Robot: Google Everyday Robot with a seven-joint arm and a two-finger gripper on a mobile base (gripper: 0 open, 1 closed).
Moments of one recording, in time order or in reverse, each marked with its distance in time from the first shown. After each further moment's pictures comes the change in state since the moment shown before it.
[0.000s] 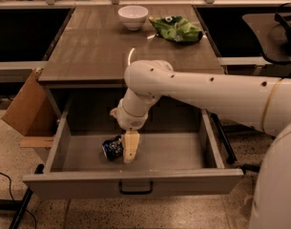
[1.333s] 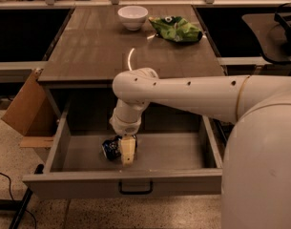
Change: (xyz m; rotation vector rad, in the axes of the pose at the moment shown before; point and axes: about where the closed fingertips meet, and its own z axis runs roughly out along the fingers) arm 0.009 -0.002 0.045 -0.070 0.098 0.000
